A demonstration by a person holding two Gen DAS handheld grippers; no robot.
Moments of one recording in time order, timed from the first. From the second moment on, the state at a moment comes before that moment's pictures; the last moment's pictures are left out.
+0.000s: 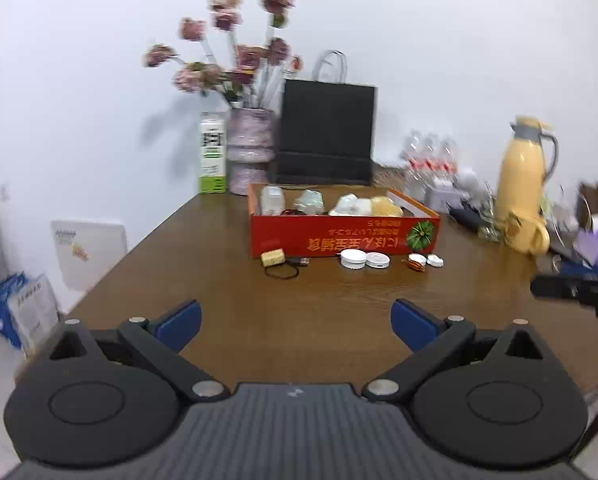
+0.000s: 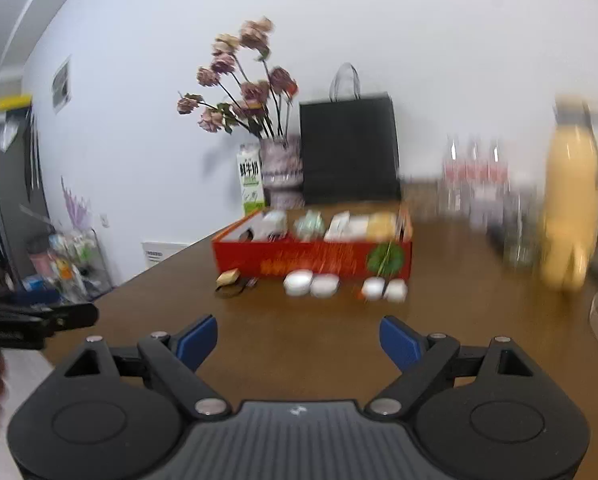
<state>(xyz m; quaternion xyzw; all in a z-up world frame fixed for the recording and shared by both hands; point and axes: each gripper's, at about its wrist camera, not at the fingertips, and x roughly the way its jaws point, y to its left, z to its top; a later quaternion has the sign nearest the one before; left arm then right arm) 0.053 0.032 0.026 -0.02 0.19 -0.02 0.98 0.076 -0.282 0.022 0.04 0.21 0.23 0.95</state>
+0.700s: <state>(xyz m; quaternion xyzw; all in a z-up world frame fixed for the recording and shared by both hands) 0.058 0.009 -0.012 -0.01 0.24 -0.03 0.97 0.066 -0.265 -0.013 0.04 0.26 0.21 0.94</state>
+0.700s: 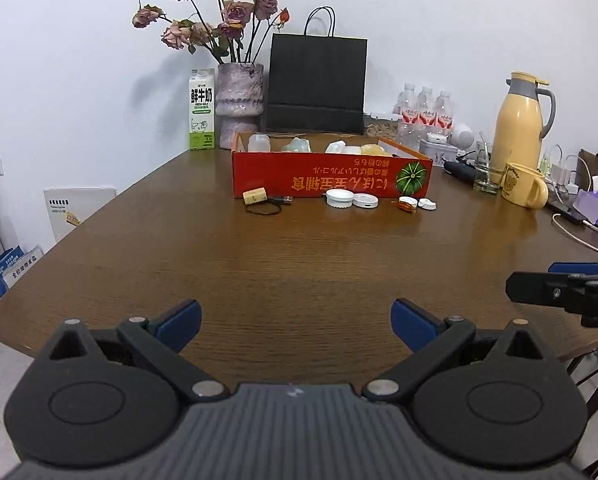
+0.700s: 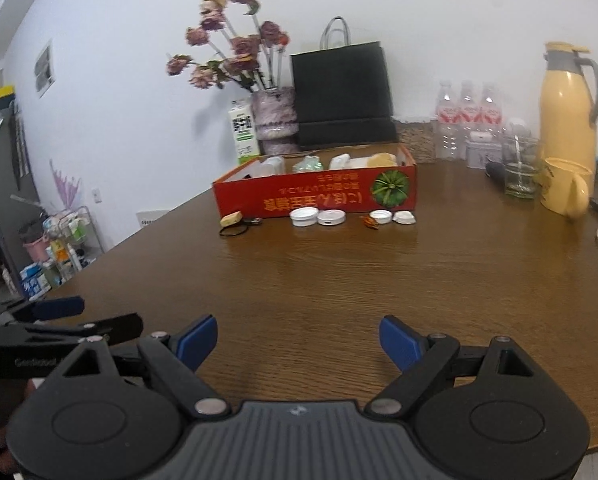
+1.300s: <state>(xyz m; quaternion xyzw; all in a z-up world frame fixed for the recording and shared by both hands) 0.199 0.045 0.020 -0.02 0.25 -0.02 0.97 0.183 -0.229 0.015 0.00 0.23 0.23 0.95</state>
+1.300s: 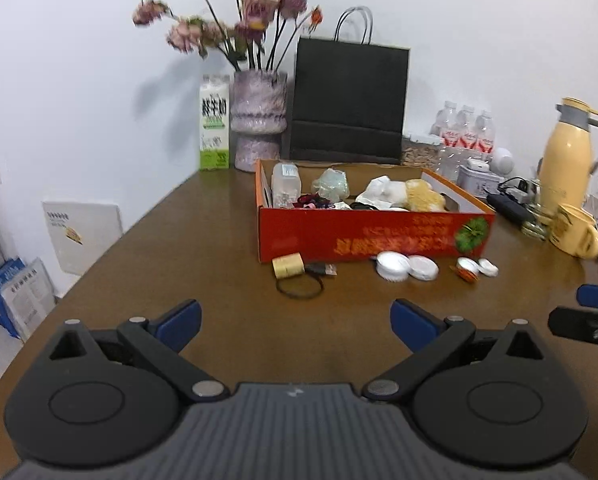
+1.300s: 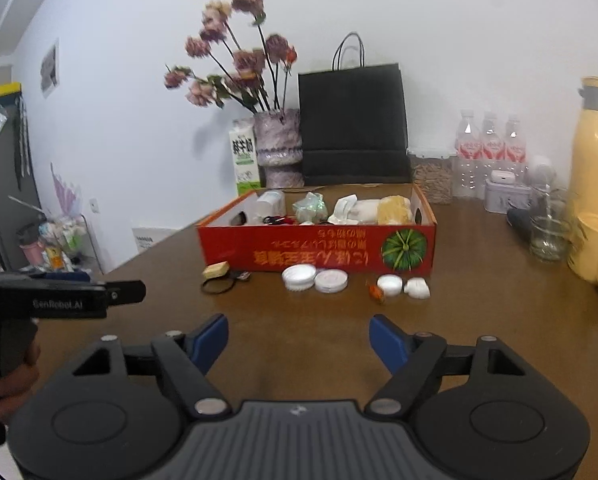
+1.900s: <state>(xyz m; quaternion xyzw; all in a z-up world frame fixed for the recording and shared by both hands) 0.359 0.072 -0.030 -0.08 0.34 -0.08 0.93 0.358 -0.119 -0.044 -0.11 0.31 0.27 0.91</state>
